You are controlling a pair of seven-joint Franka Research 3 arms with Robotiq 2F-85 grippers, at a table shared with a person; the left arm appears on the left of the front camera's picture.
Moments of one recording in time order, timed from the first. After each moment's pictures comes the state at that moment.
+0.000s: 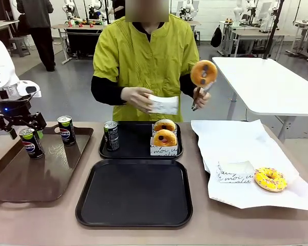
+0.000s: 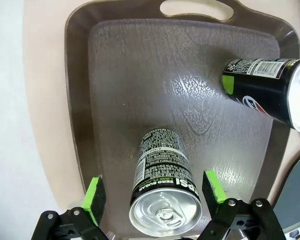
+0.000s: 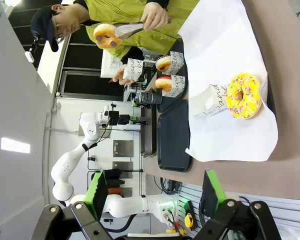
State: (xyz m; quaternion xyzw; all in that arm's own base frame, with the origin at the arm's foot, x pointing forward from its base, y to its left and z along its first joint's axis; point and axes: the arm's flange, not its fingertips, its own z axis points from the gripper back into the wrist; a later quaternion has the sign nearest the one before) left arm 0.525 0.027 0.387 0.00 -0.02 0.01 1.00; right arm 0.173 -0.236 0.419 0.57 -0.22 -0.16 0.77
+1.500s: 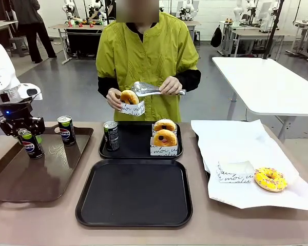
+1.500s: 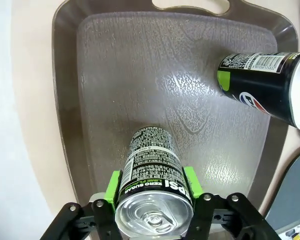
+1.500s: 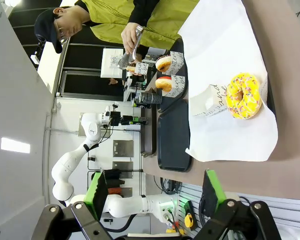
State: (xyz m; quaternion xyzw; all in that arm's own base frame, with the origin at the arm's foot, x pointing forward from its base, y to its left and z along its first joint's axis) left arm 0.522 0.025 0.379 -0.02 -0.02 0.02 1.00; right arm 0.173 -0.236 0.419 0.57 -0.22 -0.16 0.77
